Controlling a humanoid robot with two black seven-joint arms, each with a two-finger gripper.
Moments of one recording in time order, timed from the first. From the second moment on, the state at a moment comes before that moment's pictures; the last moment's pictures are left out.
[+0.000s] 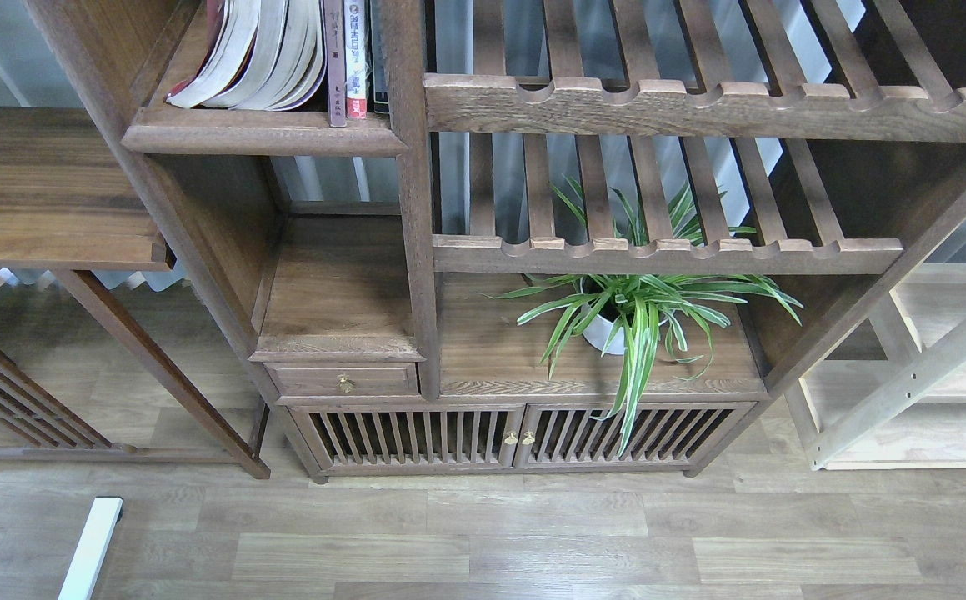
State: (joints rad) left arm 0.11 0.00 -0.10 -0.22 0.07 -0.12 -0.07; right arm 0.03 -0.05 -0.33 0.01 -0.08 -0.23 0.24
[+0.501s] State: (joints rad) left arm 0.09 0.00 -0.12 -0.21 -0.07 -0.08 0.03; right arm 0.01 -0.04 -0.08 0.00 0.00 -0.13 -0.01
